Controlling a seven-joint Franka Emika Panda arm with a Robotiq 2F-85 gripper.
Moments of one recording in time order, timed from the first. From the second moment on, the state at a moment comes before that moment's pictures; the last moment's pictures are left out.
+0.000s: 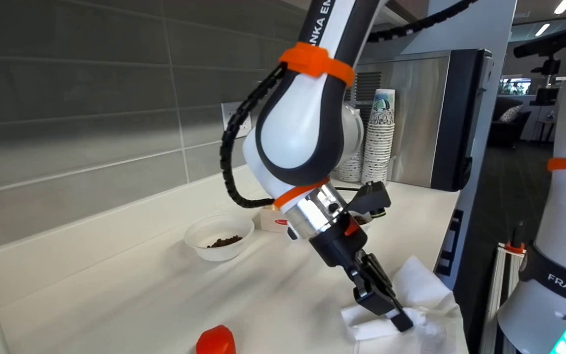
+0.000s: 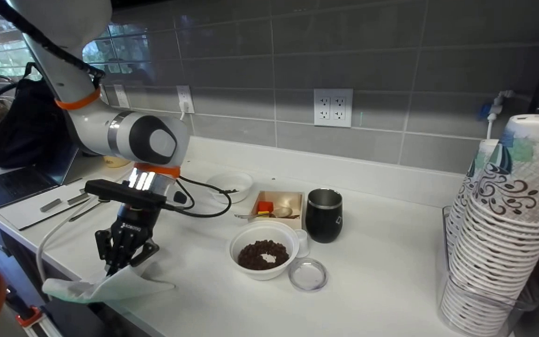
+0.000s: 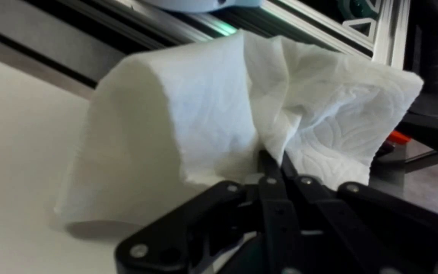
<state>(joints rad) 0.20 0.16 0.25 -2.65 0.19 2.06 -0.19</state>
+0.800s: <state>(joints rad) 0.21 0.06 0.19 -2.65 -0.19 2.12 0.27</state>
